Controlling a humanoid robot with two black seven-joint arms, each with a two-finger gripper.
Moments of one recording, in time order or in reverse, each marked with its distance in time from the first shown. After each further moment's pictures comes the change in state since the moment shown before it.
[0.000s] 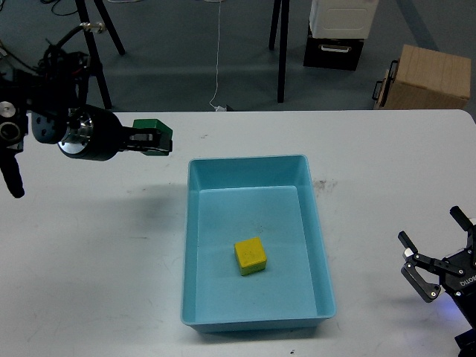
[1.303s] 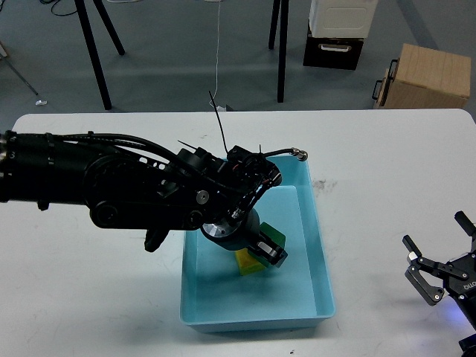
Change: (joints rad) left arm -0.050 -0.484 0.244 0.025 -0.015 0.000 -0.027; right arm -0.009 0.001 0.013 -0.019 -0.001 0.000 0.001
